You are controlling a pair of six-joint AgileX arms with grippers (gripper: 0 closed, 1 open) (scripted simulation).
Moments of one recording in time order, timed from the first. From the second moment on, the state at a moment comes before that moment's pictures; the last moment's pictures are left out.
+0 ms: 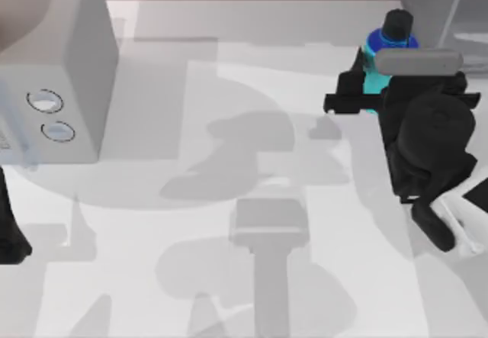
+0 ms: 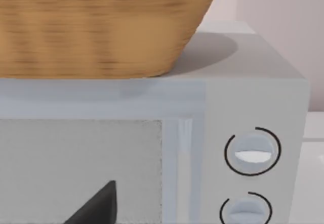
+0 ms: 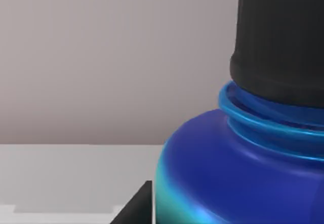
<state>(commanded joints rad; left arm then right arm) 0.00 0.00 0.00 0.00 0.00 0.00 0.49 2.05 0.73 1.32 0.52 0.01</state>
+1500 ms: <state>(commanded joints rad) 0.00 0.00 0.00 0.00 0.00 0.00 0.42 2.28 0.96 1.32 0.45 0.01</state>
